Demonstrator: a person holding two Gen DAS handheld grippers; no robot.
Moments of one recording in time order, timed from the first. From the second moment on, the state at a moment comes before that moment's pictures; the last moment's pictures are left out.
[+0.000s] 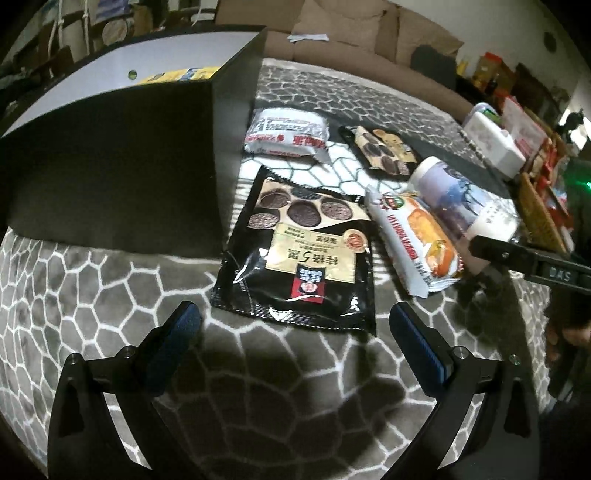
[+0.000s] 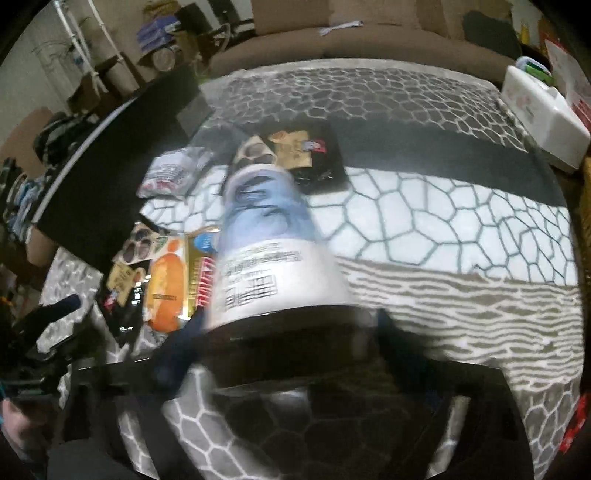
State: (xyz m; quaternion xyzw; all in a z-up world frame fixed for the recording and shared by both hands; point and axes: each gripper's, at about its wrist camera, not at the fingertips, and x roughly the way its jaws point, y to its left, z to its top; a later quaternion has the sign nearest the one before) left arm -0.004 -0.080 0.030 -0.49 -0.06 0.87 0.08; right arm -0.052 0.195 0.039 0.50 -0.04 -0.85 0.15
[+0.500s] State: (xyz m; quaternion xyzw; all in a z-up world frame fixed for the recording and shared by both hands) left arm -0.014 -0.071 0.010 -0.52 -0.04 0.85 0.06; right arm -0.027 0.221 0.067 0.50 -0.08 -0.85 0.15
